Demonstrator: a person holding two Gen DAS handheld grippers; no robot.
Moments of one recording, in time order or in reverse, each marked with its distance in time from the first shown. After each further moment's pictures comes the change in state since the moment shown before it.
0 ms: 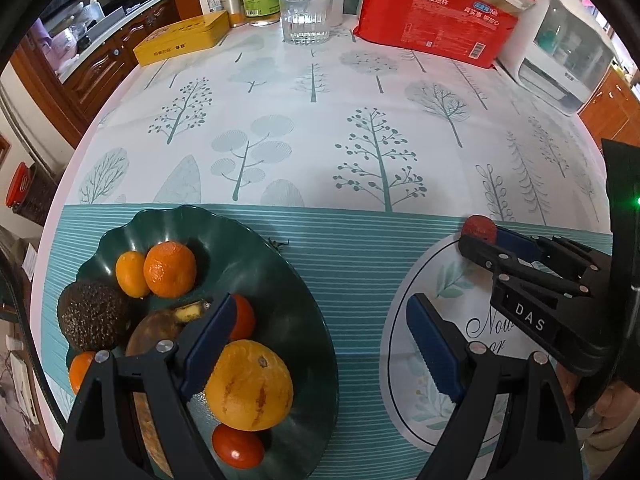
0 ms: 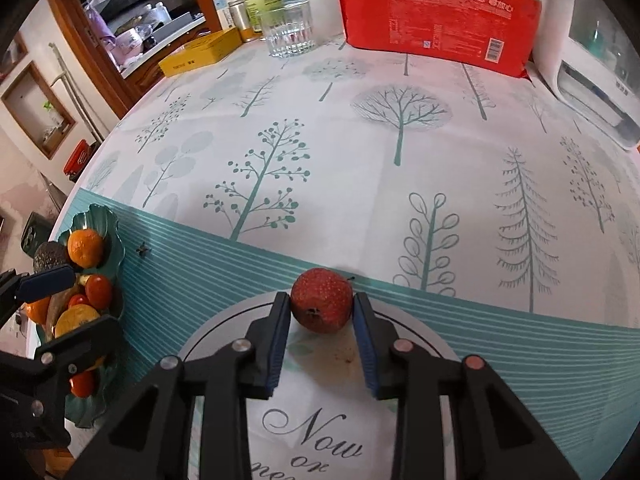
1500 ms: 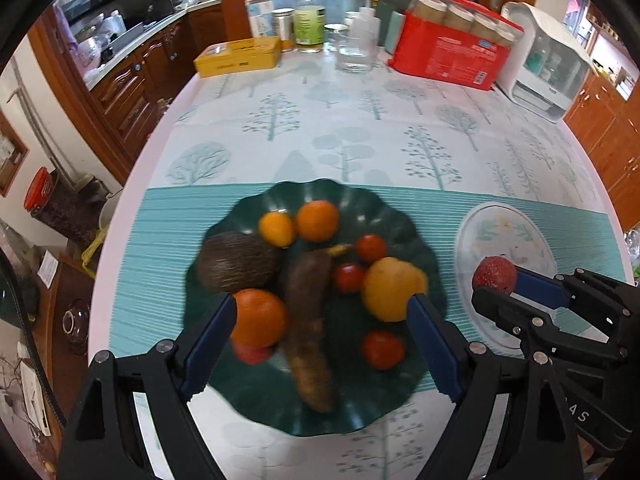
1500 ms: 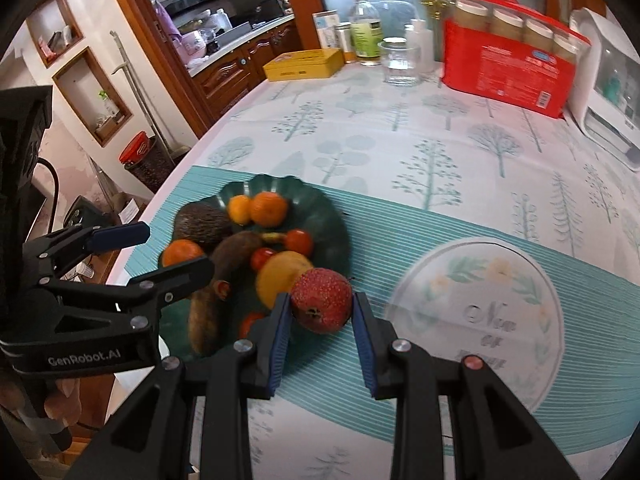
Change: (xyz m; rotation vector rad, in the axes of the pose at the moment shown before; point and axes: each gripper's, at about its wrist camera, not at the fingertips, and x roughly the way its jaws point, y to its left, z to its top) left arm -0.092 0.114 -0.060 0.020 -0.085 0.003; right arm -0.092 0.160 -0.046 -0.053 -0.060 0.114
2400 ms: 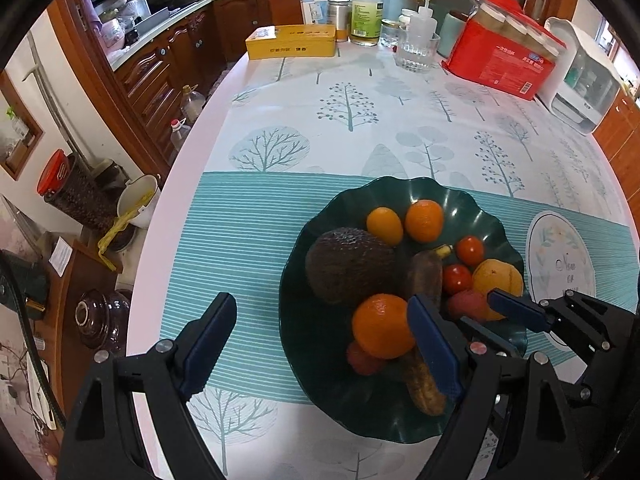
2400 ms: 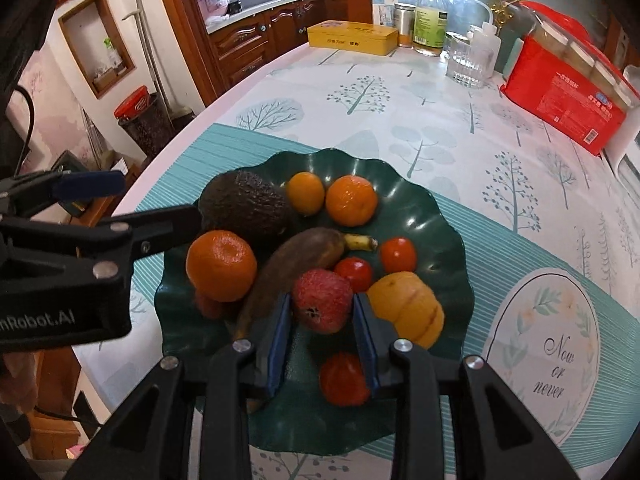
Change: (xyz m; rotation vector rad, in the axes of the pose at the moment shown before) left arm 0.019 0.084 0.001 -0.043 0.018 0.045; right arm 0.068 0.086 0.006 -0.131 0.073 -0.088
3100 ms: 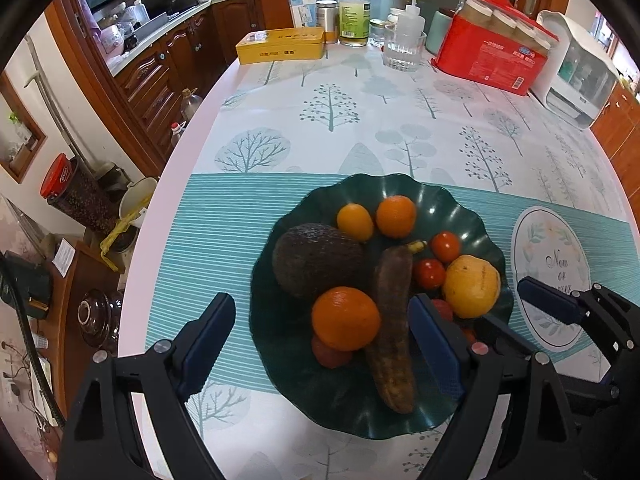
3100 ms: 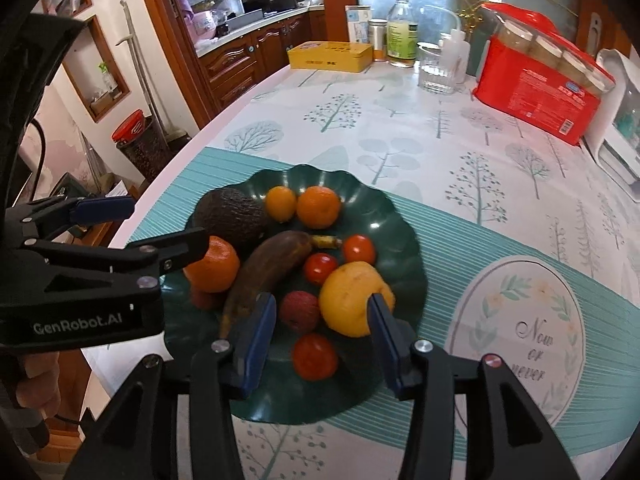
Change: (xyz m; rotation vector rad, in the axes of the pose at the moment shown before) left arm -0.011 -0.033 -0.006 0.010 -0.004 0.017; right arm -0.035 -0.035 -0.016 0.070 -0.067 -0.003
